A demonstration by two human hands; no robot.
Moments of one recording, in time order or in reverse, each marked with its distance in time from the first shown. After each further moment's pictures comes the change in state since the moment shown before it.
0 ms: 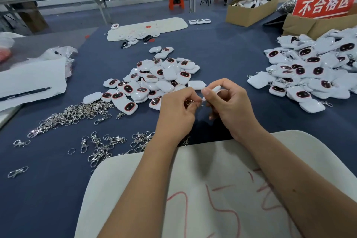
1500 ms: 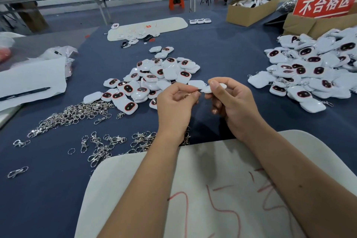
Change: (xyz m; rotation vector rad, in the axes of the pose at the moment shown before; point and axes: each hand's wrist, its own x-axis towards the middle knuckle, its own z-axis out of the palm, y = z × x) left_hand 0.000 0.017 0.006 -0.551 0.203 -0.343; right_hand 0.004 0.001 -0.004 0.293 -0.024 0.096
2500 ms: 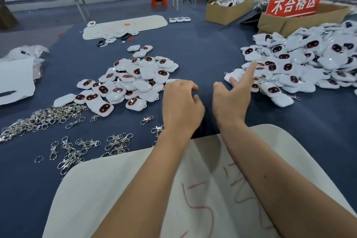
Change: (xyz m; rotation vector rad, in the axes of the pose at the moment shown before) left_hand -0.003 -0.007 0.054 0.858 -0.118 0.422; right_hand 0.008 -0.009 -0.015 -0.429 0.694 -0.192
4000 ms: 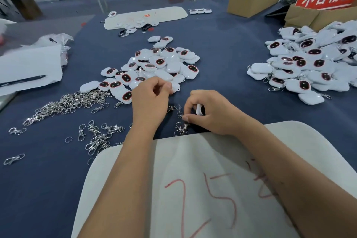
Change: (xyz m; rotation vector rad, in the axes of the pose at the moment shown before) left_hand -0.010 -0.083 -0.069 -0.266 0.113 -0.309; right_hand -0.034 -0.014 0.013 -0.511 -1.134 -0.463
